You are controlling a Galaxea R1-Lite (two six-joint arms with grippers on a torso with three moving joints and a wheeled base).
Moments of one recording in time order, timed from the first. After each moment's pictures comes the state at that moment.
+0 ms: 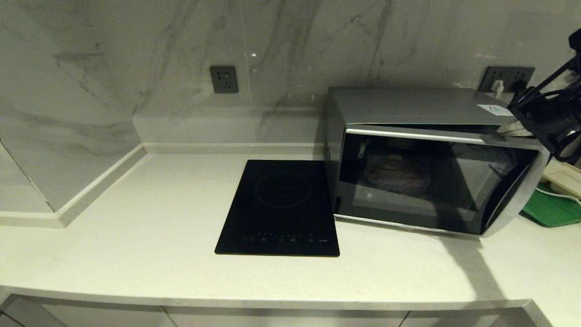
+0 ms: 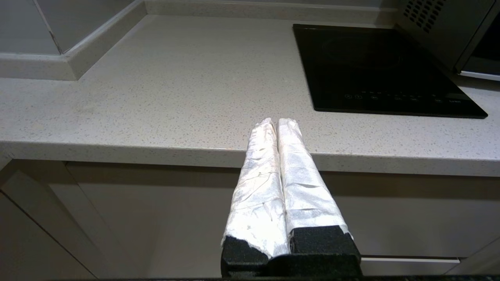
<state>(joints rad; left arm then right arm) 0.00 0.00 0.00 -0.01 0.01 -0.05 -0.13 1.86 -1.92 0.72 0.05 0.78</state>
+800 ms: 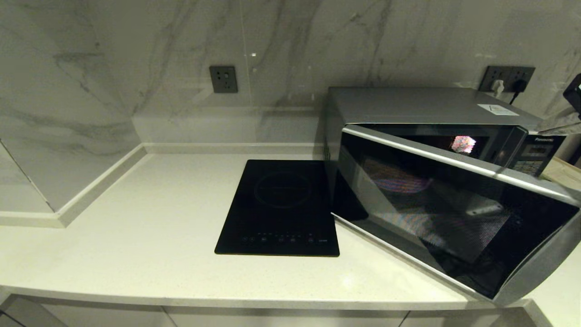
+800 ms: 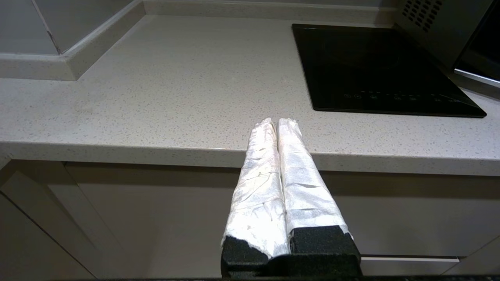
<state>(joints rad) 0.00 0.00 0.00 -0.01 0.01 -0.05 -0.17 1.68 -1.96 0.95 0.18 0.76</state>
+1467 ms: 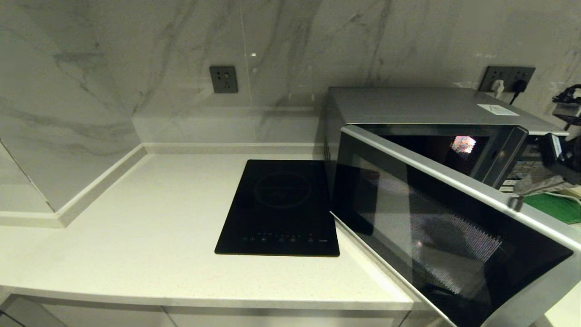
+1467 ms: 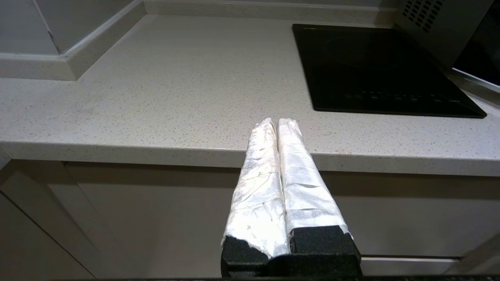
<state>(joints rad) 0.00 0.00 0.00 -0.01 0.01 -0.05 -0.05 1.66 -1.76 1.13 0.22 0.33</state>
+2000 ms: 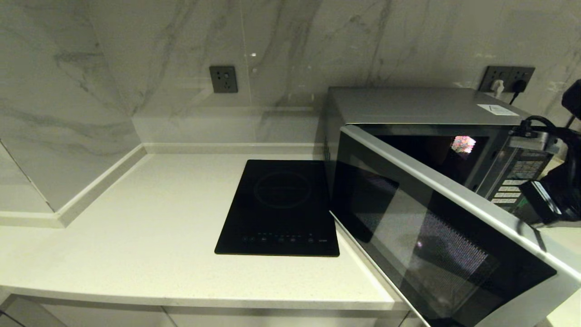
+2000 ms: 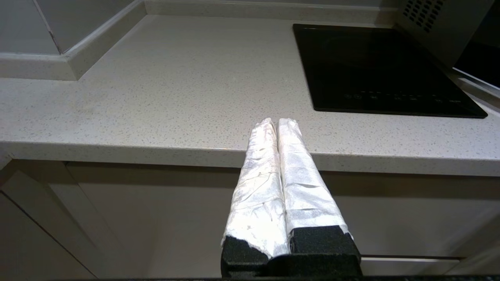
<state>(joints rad) 0.00 0.00 0.00 -0.01 0.01 -0.05 0.11 1.57 -1.56 1.13 0.26 0.06</state>
